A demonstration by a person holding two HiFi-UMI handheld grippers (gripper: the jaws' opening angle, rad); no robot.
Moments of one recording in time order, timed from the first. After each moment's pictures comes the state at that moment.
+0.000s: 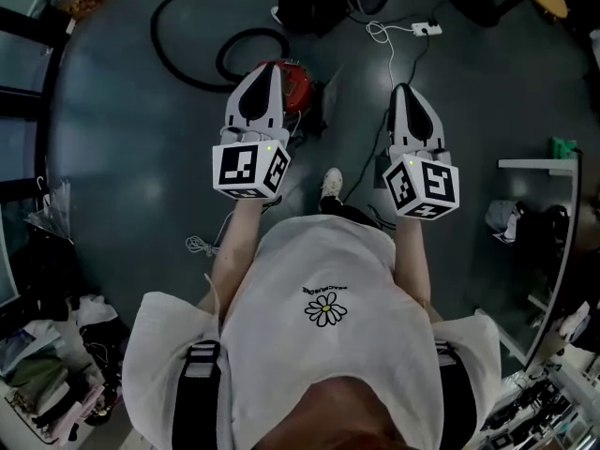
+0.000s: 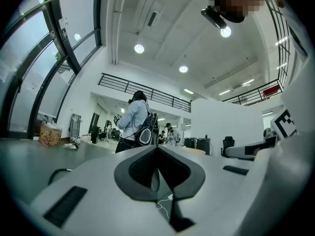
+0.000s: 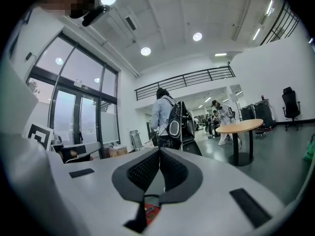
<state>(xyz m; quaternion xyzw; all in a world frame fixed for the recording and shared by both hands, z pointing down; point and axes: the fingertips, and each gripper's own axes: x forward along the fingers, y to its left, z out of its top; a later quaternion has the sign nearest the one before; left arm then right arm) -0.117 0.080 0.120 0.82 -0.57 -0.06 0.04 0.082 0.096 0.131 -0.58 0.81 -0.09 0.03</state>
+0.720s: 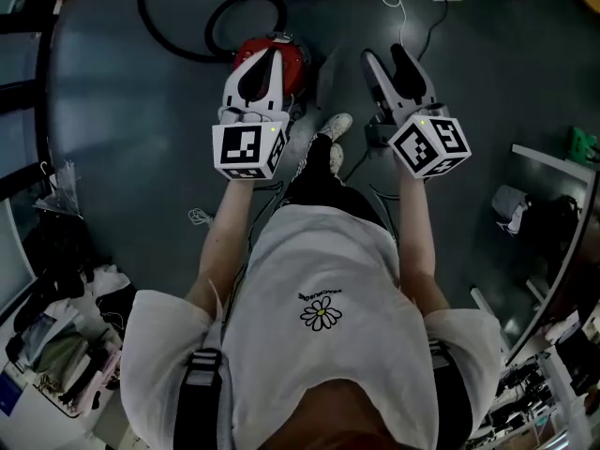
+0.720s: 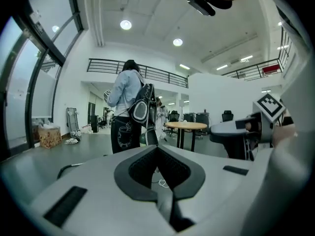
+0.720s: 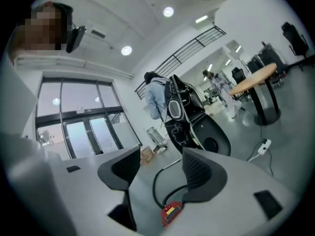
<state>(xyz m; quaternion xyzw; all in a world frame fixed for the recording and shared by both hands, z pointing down) -0.065 -0.050 0.223 0.82 -0.56 0.08 0.06 0.094 -0.062 0.224 -0.46 0.84 -0.27 0.09</state>
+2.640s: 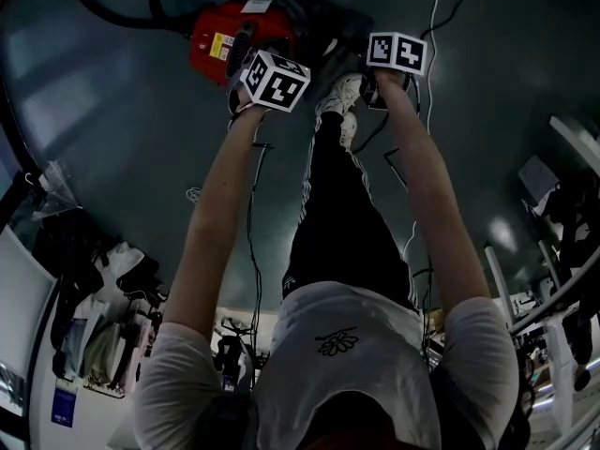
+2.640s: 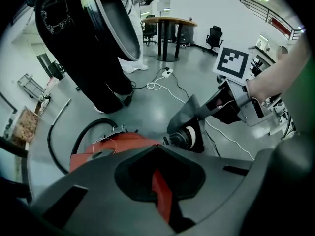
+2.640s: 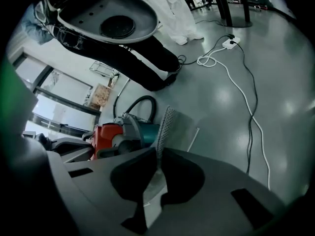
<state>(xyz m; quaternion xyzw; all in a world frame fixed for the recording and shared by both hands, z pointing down) -0.093 -0.142 0.734 0.74 -0.35 0.52 0.24 0.049 -0.144 0.800 -0.41 0.62 -0.62 -0.25</state>
